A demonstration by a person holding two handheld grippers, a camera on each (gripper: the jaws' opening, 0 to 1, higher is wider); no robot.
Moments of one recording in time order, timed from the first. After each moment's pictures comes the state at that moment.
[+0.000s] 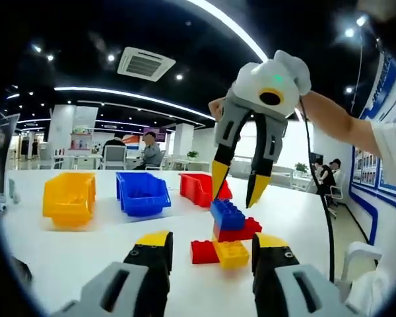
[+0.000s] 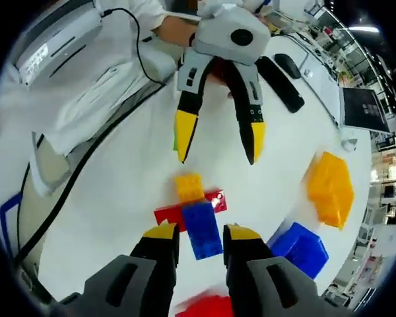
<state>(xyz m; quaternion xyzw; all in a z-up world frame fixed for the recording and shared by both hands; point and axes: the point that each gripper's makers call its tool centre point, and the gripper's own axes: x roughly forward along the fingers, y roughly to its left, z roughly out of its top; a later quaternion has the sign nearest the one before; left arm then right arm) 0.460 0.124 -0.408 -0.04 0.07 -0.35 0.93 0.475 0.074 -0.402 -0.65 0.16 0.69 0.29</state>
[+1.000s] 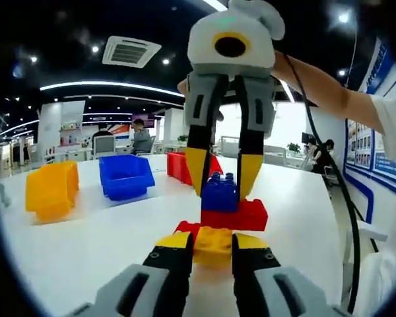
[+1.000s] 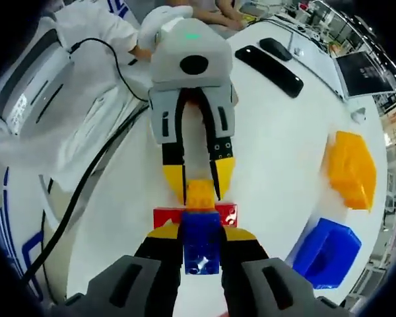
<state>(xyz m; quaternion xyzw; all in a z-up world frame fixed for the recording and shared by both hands) 0.458 0.098 -0.448 0.03 0.11 -0.38 0.92 0.459 0.085 -0.421 -0.58 0.26 0.70 0.34</state>
